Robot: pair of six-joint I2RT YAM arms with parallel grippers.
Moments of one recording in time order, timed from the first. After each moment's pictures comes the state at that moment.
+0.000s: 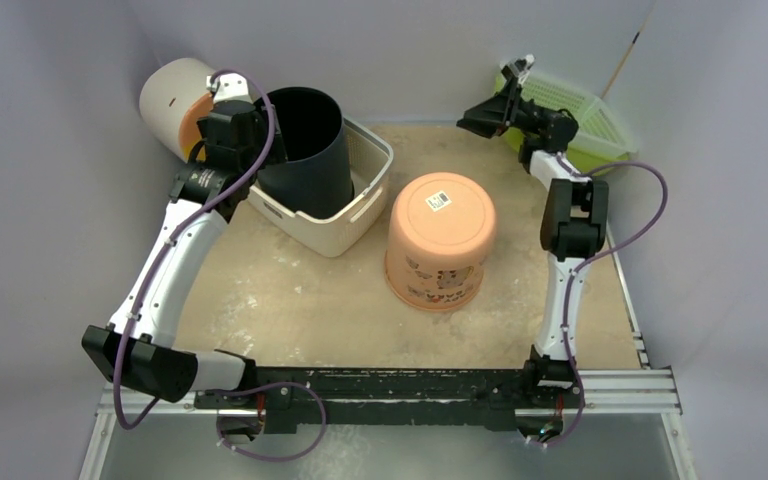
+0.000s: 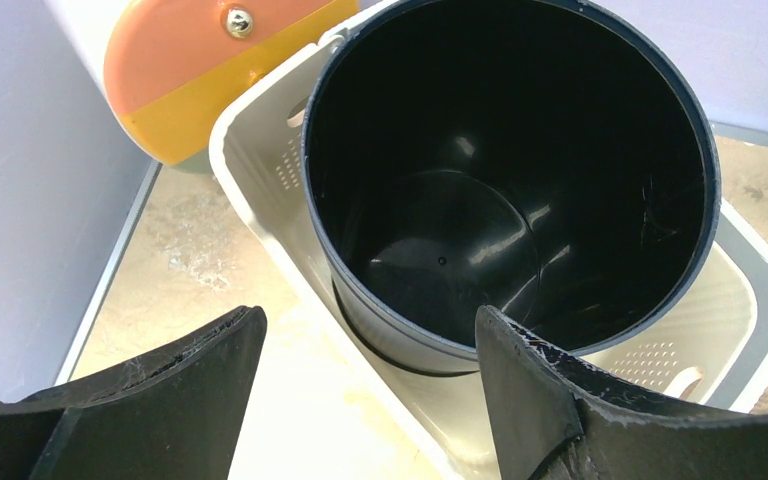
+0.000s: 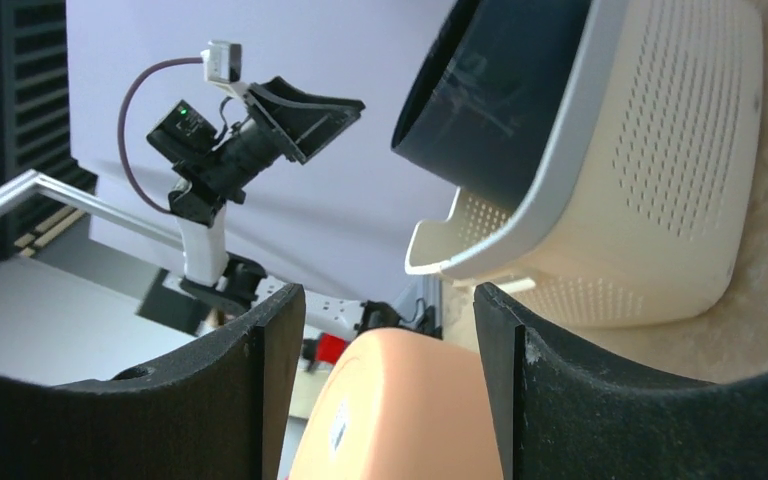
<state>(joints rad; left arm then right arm) -0.28 1.34 1.51 -0.62 -0.45 -0.26 -0.07 2.38 1.91 1.49 -1.32 2.06</state>
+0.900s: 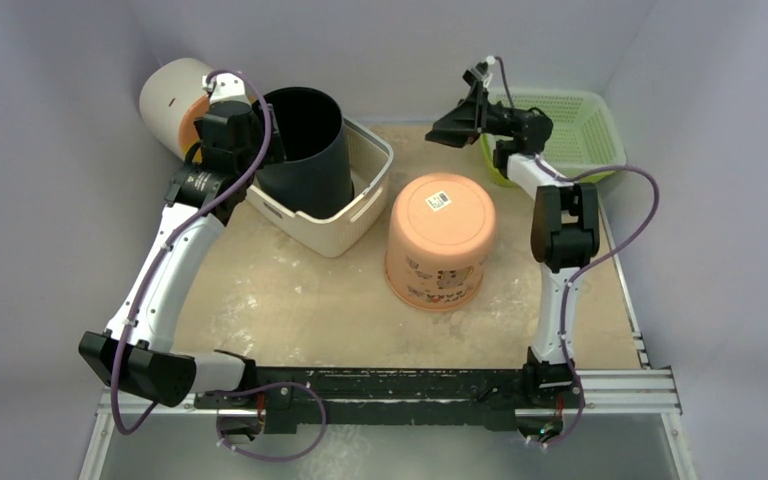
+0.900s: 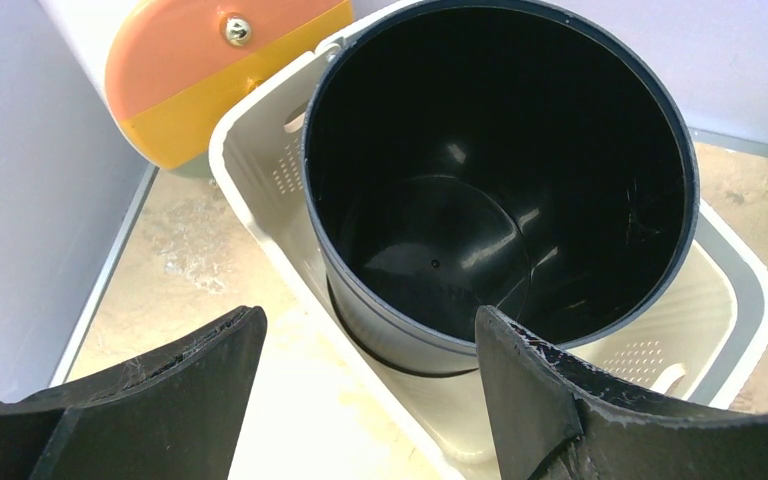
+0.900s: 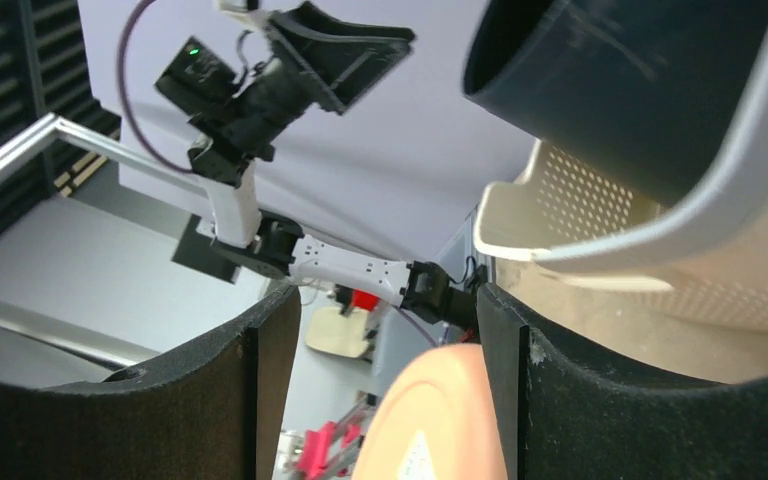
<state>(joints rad) -0.28 1.31 1.51 -0.62 -0.44 -0.26 0.09 2.24 1.69 1.46 -1.35 2.06</state>
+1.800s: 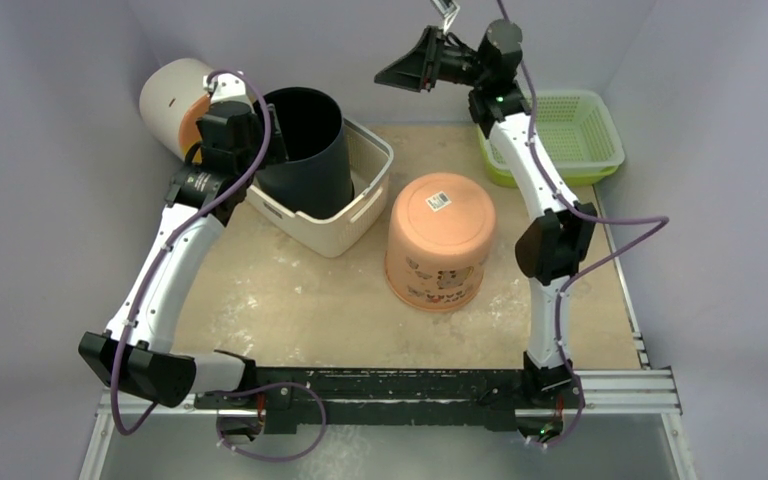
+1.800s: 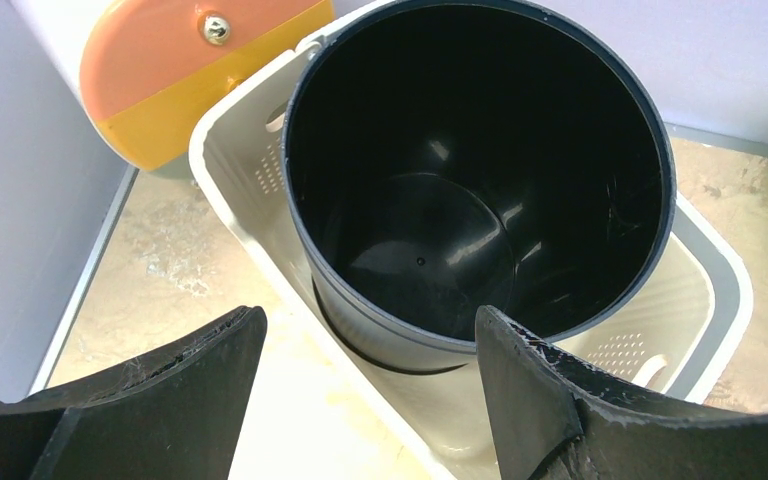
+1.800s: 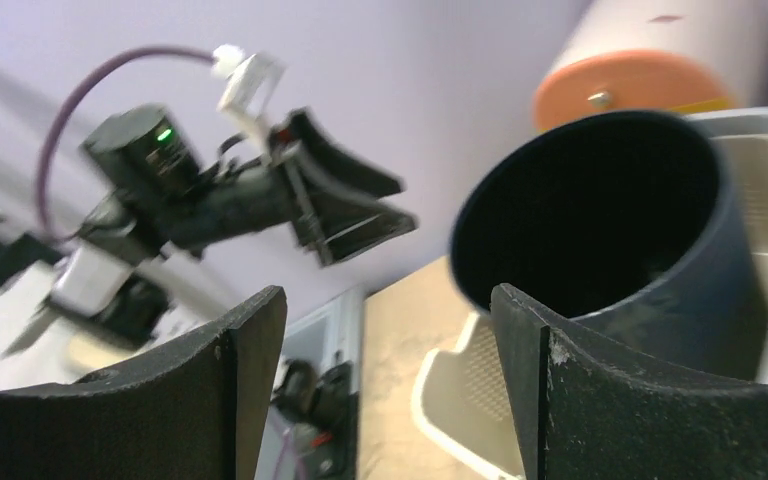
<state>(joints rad) -0.28 1.31 1.51 -0.61 -0.41 -0.28 0.30 2.14 2.20 0.37 -1.15 1.06</state>
